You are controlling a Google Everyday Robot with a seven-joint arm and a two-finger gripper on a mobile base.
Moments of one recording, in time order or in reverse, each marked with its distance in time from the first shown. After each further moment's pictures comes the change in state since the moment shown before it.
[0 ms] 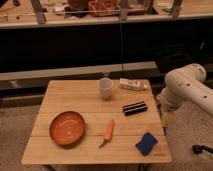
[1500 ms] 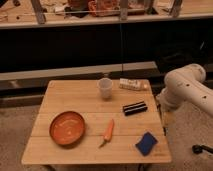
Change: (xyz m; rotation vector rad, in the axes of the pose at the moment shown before) arm -0.010 0.003 -0.004 0.010 0.006 -0.034
